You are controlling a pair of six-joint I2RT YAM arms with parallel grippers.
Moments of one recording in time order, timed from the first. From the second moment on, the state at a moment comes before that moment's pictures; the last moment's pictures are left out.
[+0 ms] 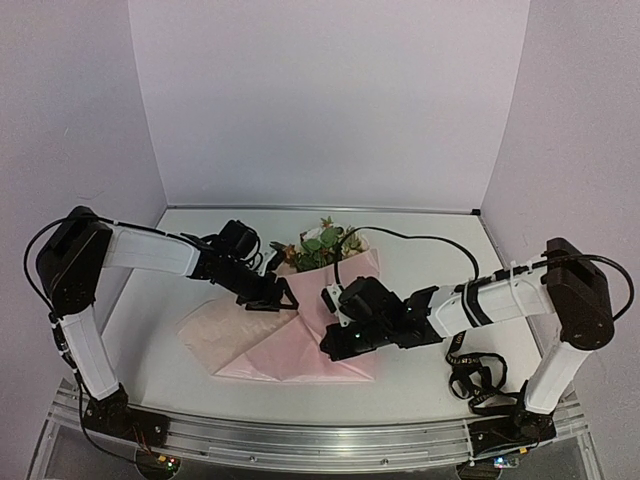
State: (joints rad) left arm -0.67 1.81 1.08 -0.23 0.53 -0.45; right arm 1.07 1.76 0.97 -0.06 -0.05 0.66
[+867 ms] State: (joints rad) left arm -0.67 1.92 1.18 -0.19 0.56 -0.44; right arm 1.00 1.64 0.84 -0.06 -0.17 0.74
